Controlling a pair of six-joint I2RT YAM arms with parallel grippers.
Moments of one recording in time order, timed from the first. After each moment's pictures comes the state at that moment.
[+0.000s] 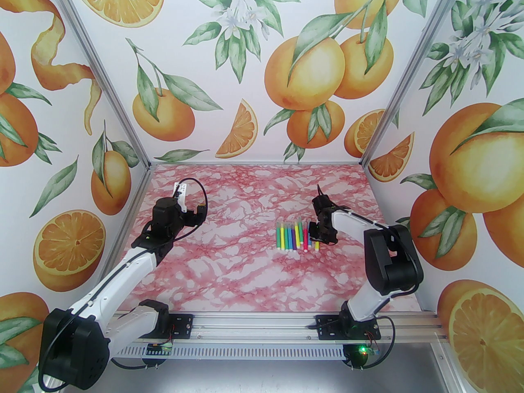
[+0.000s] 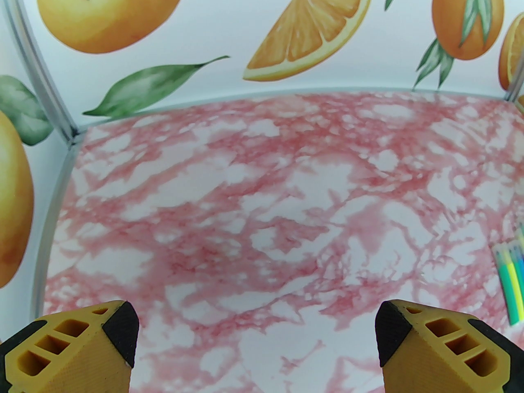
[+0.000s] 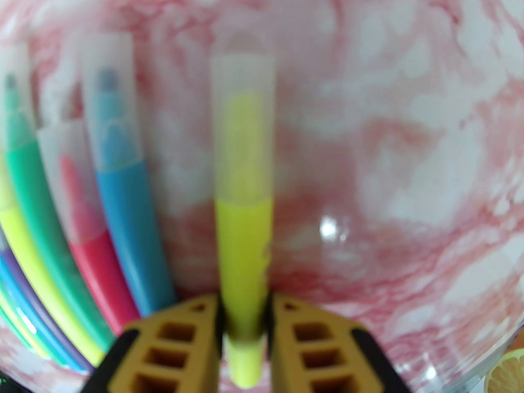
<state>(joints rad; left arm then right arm) -0.25 1.09 0.68 -0.06 -0.14 -0.03 0.16 1.71 0.97 -0.68 0.04 0.39</state>
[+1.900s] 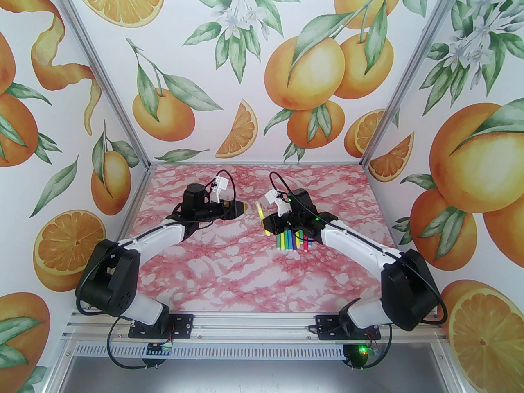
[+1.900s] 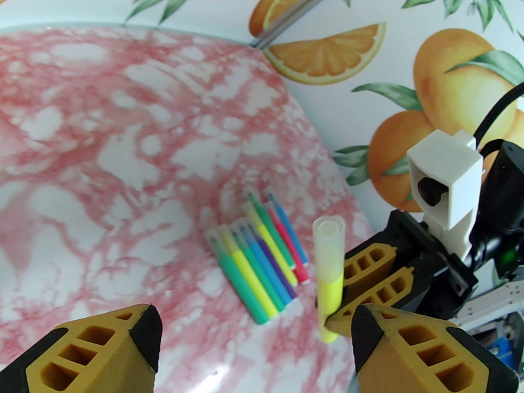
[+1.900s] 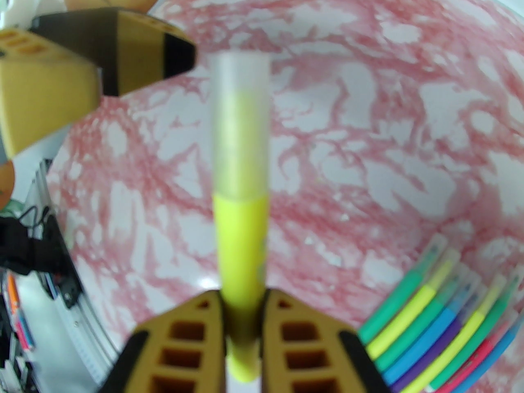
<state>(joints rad) -0.38 1.56 0.88 0.26 0.72 -0.52 0.53 1.47 0.97 -0.24 -0.47 0.20</state>
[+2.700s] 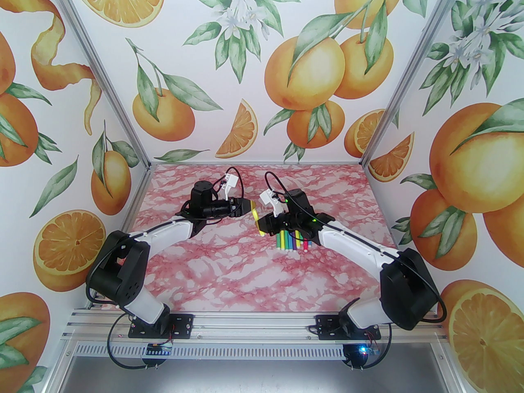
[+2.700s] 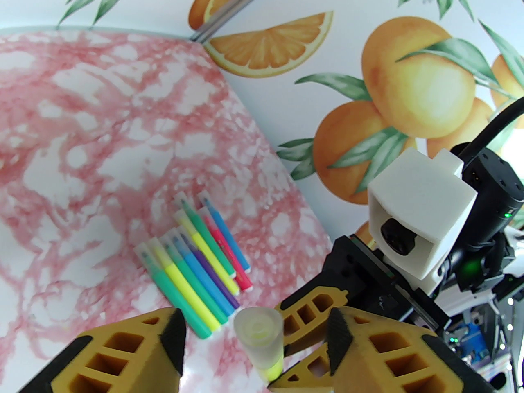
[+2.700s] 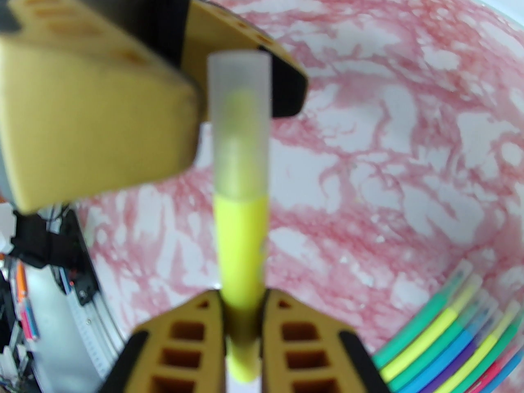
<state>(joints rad) -0.42 1.62 0.92 0.38 0.82 -0.63 0.56 1.48 0.97 -0.18 -0.53 0.20</state>
